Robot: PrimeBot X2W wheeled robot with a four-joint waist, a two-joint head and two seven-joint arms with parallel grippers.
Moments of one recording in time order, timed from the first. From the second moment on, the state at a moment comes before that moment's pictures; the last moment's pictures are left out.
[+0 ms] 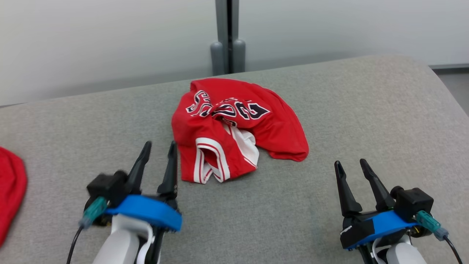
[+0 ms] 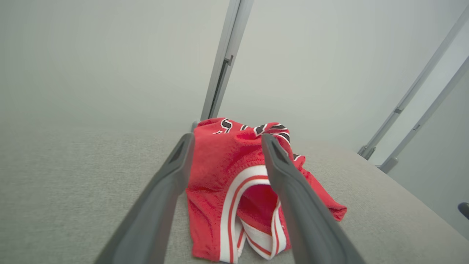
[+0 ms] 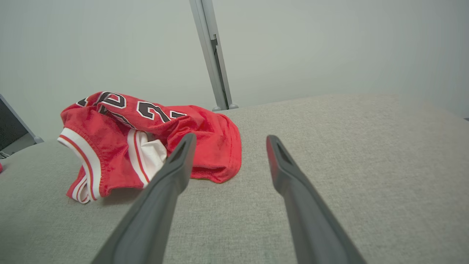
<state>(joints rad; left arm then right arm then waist) -0.28 0.14 -0.32 0.32 -0.53 -0.08 -0.17 -0.16 -0.05 0.07 0.32 0.25 0.13 -0.25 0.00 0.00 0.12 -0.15</state>
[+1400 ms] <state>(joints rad) -0.08 0.10 -0.10 0.21 -0.24 -0.05 -0.26 -0.48 -0.05 0.19 0.62 0.32 0.13 0.09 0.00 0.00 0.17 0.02</state>
